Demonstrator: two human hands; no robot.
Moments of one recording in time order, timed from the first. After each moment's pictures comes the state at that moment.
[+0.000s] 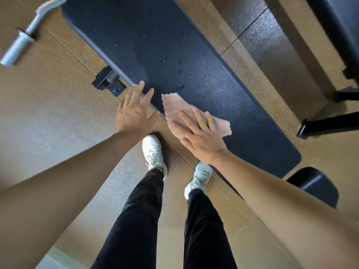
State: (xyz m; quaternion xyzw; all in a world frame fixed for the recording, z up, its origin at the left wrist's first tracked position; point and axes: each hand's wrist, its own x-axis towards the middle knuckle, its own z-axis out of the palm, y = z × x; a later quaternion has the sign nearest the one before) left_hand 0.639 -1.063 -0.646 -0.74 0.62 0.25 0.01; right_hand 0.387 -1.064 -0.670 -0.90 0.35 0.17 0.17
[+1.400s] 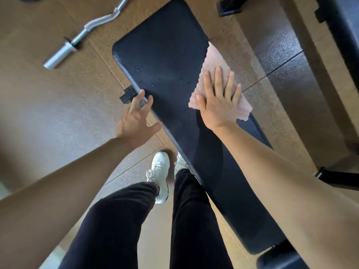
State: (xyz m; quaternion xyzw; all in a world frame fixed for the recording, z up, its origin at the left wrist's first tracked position) left_hand 0.725 -1.125 -0.631 -0.80 0.51 0.33 0.00; right_hand 0.511 -1.261 -0.684 -0.83 0.53 0.12 0.13
